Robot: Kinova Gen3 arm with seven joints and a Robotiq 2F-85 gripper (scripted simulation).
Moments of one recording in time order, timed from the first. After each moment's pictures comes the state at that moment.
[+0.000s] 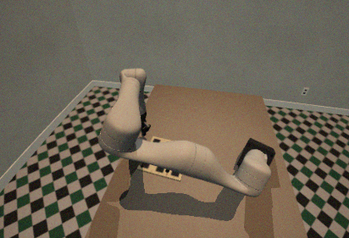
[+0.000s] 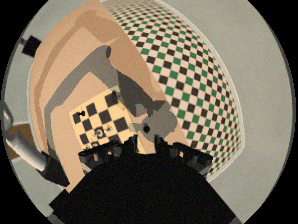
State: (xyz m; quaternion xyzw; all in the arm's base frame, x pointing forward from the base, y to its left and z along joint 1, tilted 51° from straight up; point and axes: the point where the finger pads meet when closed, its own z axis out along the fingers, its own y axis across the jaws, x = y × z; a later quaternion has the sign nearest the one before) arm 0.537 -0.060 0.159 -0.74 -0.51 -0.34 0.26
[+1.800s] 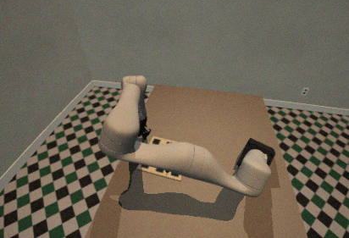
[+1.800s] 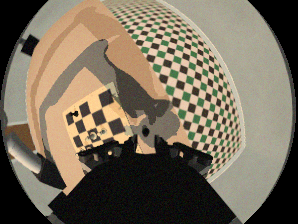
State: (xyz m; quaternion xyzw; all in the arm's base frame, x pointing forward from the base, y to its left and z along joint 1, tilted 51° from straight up) arm 0.547 -0.036 0.139 -0.75 -0.51 -0.34 0.26
